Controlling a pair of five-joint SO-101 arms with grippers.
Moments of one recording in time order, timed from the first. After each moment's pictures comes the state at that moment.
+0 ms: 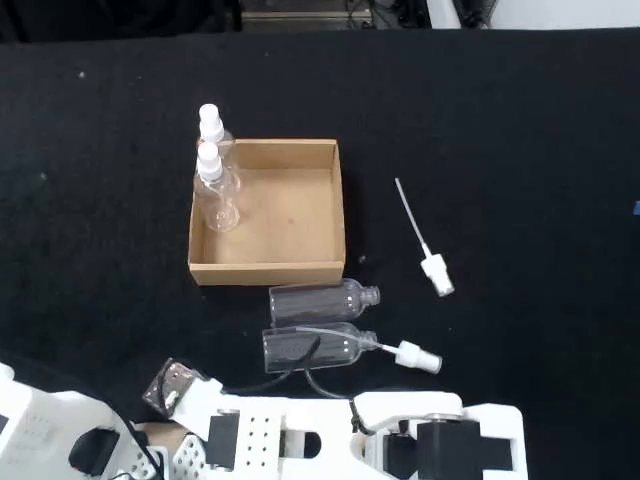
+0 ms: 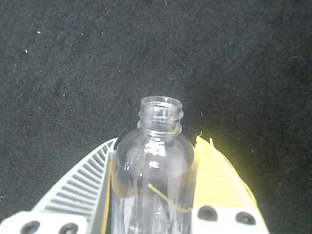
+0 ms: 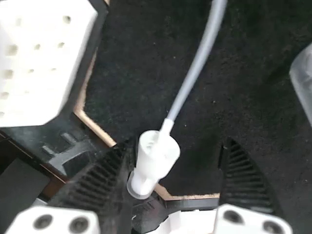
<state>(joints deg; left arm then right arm) -74.5 2.2 14.1 61.1 -36.2 -86.6 -11.1 49.1 68.8 -29.1</state>
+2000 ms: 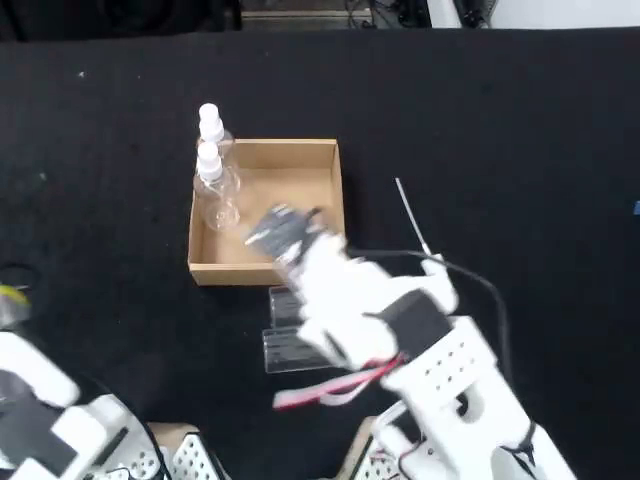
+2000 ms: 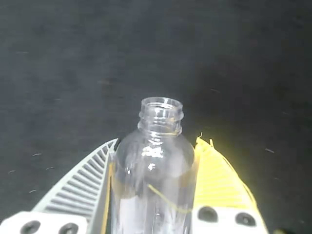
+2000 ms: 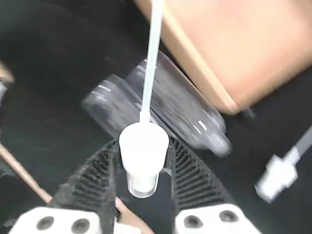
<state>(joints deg) -57.7 -17.0 27.6 72.9 -28.2 -31.5 -50.2 40.7 87.4 17.4</state>
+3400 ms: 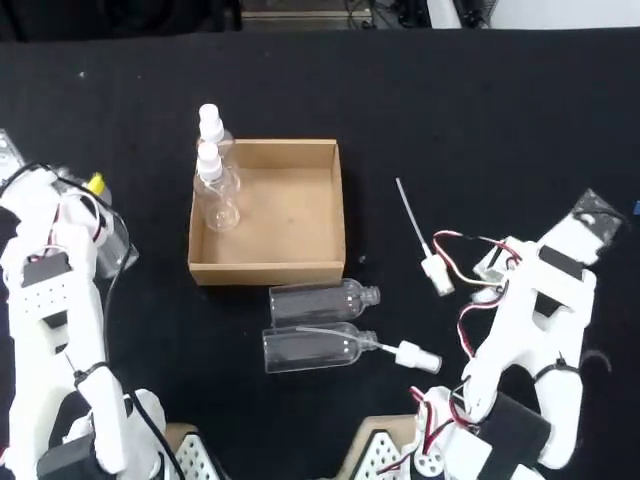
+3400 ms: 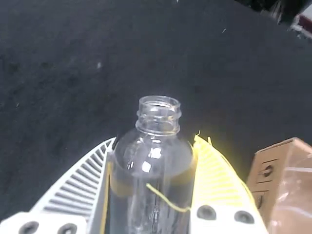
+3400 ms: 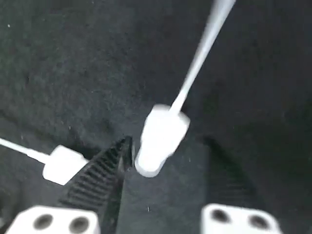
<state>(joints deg) -27.8 -33.0 54.3 22.3 11.9 31.2 -18.3 49.8 51.6 -16.7</state>
